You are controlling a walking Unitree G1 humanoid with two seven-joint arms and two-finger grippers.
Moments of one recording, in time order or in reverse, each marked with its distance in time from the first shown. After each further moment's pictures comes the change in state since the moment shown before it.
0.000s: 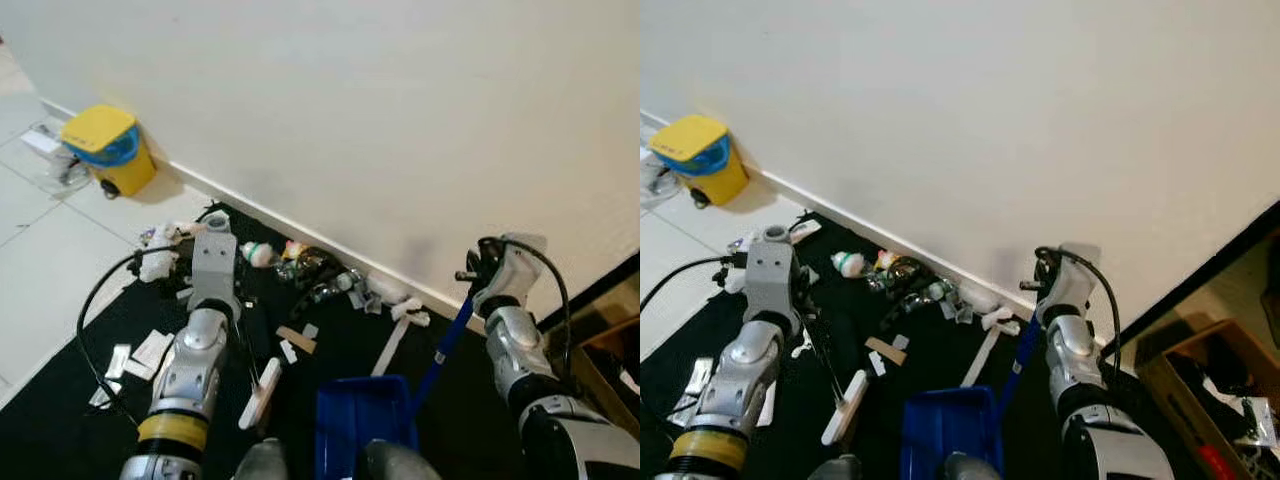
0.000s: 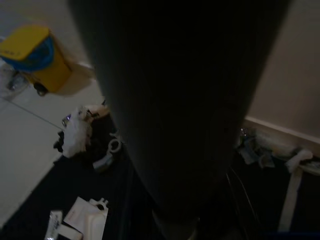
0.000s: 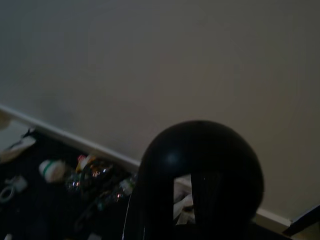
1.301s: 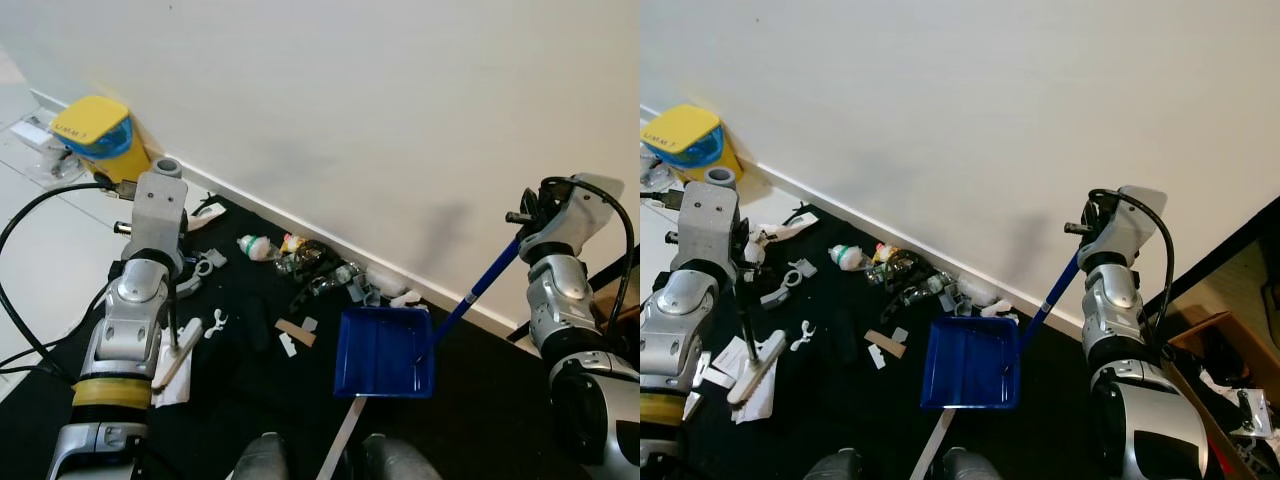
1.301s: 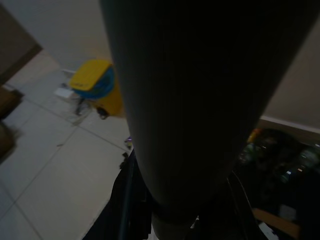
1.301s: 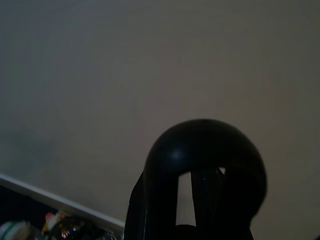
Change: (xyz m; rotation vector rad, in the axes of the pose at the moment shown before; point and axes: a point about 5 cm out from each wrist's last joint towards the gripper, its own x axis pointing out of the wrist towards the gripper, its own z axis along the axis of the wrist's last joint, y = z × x) left arm 0.001 0.070 0.051 0.150 -0.085 0.171; right arm 0.023 -0.033 0.062 -0.052 -0.173 -0.112
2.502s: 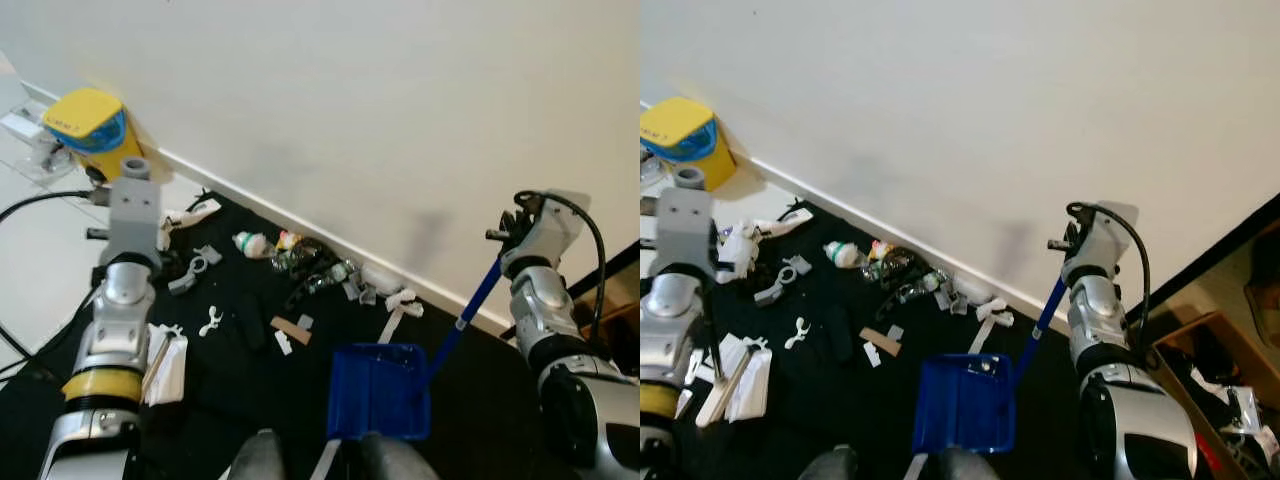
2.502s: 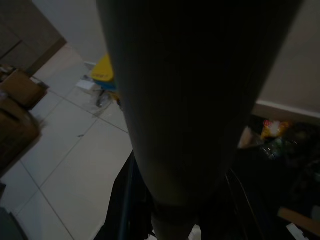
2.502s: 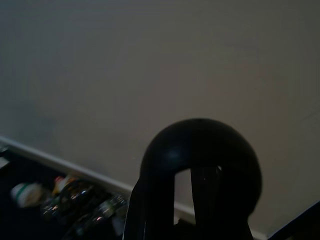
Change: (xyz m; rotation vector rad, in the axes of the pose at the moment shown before) left arm 0.009 0.002 -0.023 0.074 0.034 0.087; right arm -0.008 0.017 -0.024 0.037 0.140 0.054
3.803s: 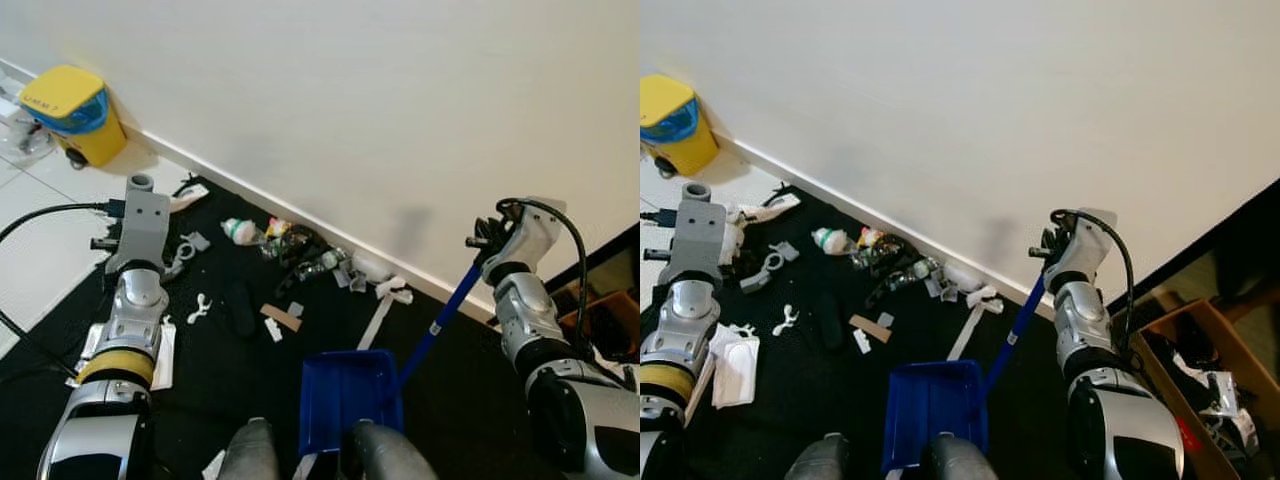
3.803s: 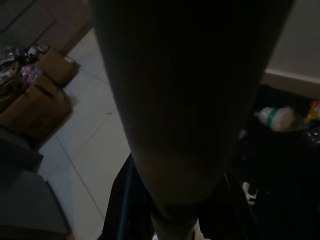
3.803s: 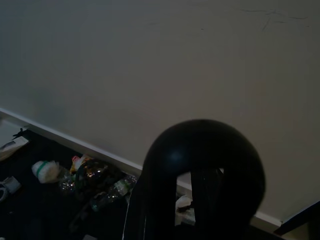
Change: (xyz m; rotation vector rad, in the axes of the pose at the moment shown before) left arm 0.019 0.007 -0.020 0.078 0.033 0.198; right arm -0.002 0.011 -0.005 0.040 -0.005 0.082
